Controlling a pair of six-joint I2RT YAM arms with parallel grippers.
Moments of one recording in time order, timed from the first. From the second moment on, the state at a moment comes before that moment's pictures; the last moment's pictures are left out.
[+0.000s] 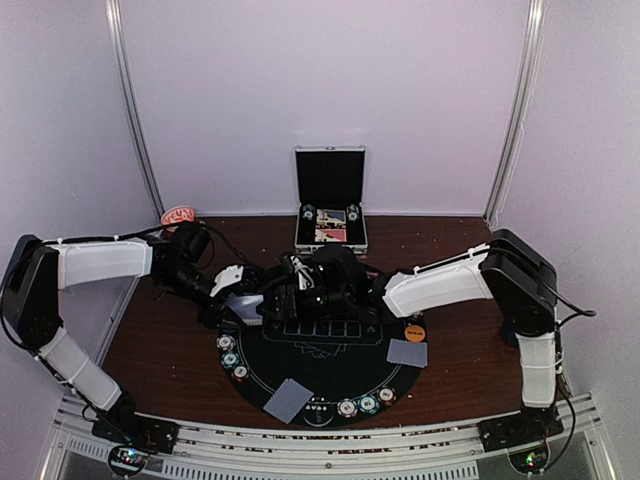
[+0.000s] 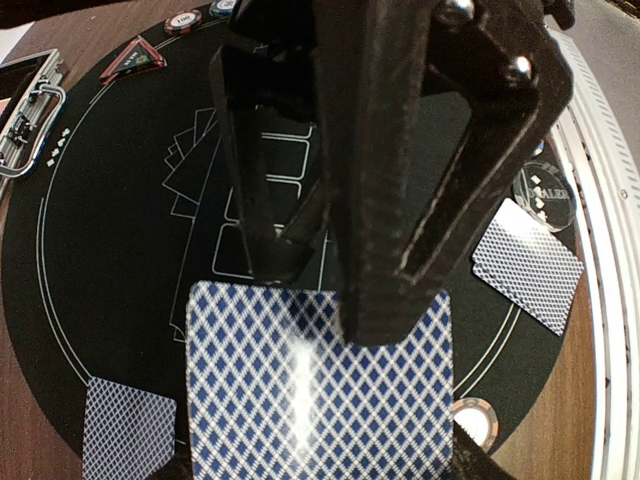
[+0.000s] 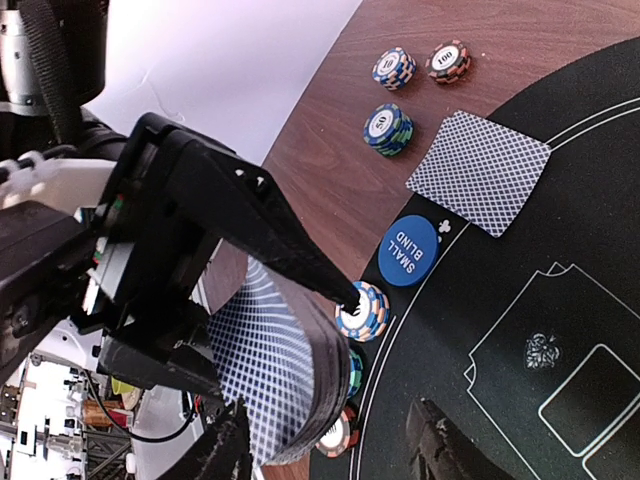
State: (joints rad) left arm -0.42 1.55 0.96 -0.60 0.71 0.94; right arm 0.98 2.06 1.33 0.32 -0.40 0.79
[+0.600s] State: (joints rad) left arm -0.42 1.55 0.96 -0.60 0.71 0.94; right arm 0.98 2.21 1.47 0.36 -0.38 0.85
